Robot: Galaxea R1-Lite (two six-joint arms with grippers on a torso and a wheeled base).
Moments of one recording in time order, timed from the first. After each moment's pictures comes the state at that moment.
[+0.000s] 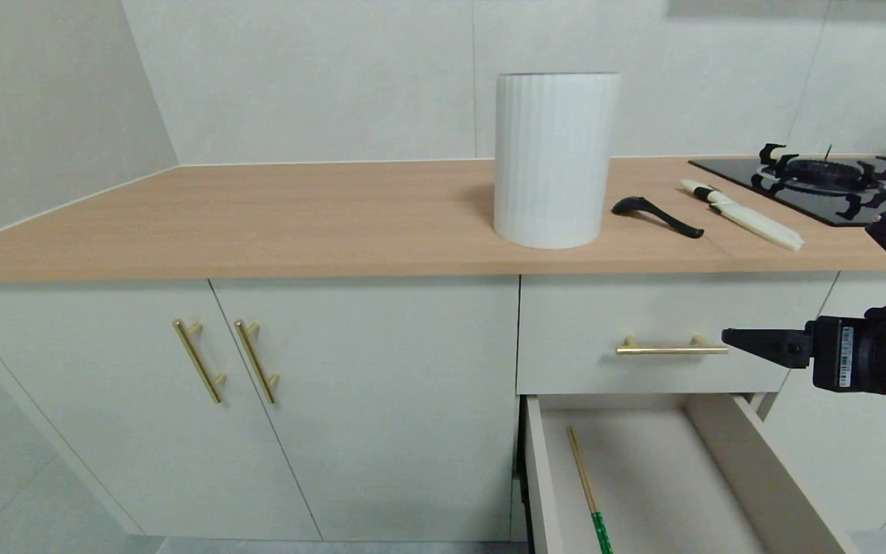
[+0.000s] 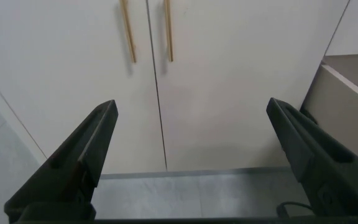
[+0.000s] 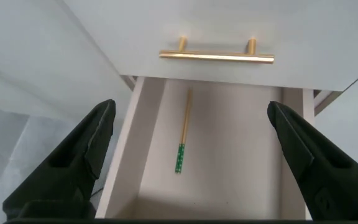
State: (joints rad) left arm 0.00 0.00 0.00 0.00 -0.04 0.01; right arm 0.37 1.26 -0.81 -0.02 -0.10 0.24
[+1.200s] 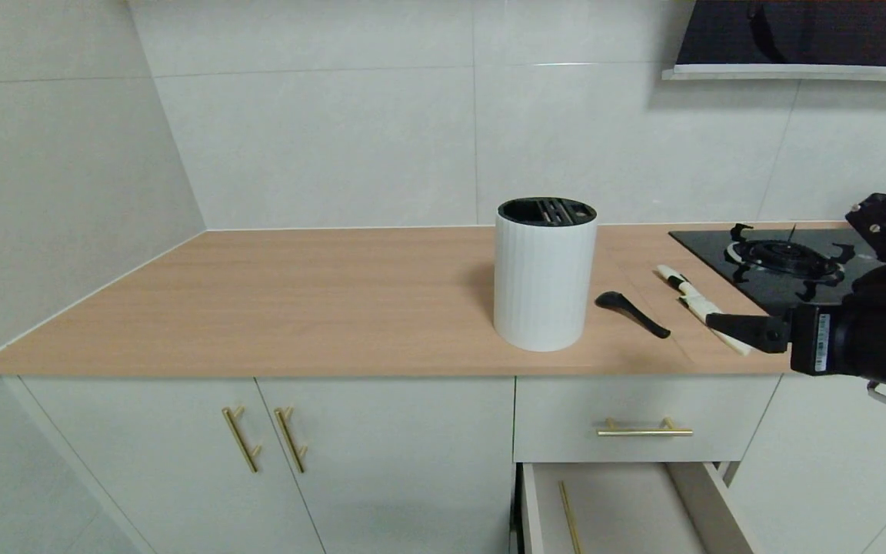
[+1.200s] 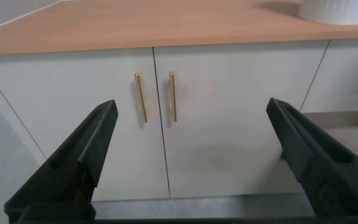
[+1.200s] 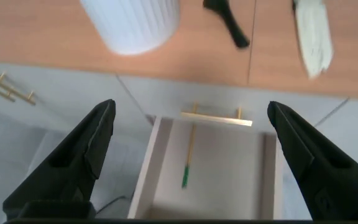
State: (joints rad) left arm 0.00 0.00 0.00 0.00 -0.04 0.01; right arm 0.34 1.33 -0.80 -0.15 -0.09 0.17
